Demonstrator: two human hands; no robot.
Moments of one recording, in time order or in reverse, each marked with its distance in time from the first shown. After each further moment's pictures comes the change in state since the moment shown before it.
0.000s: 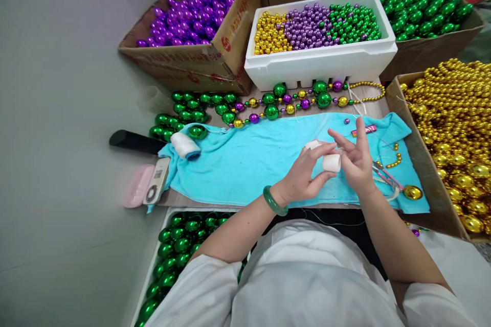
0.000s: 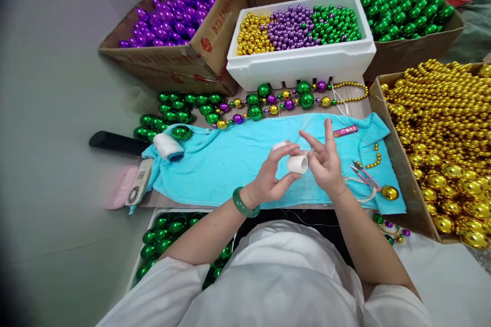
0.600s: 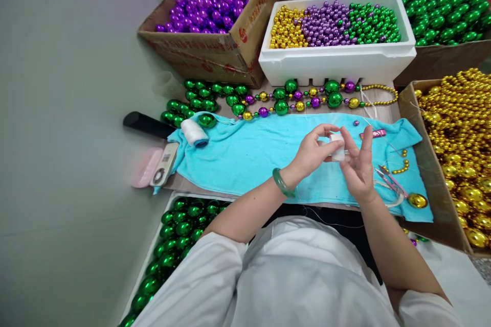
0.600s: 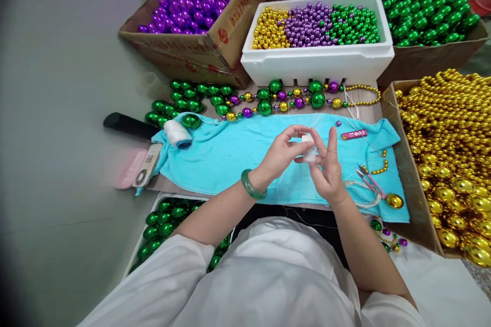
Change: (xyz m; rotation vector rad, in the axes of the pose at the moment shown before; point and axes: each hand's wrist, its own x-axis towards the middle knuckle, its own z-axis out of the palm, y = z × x) left_hand 0.038 0.005 0.004 -0.534 0.193 -0.942; right_hand -0.010 -0.002 0.007 -0.071 -0.096 -0.081
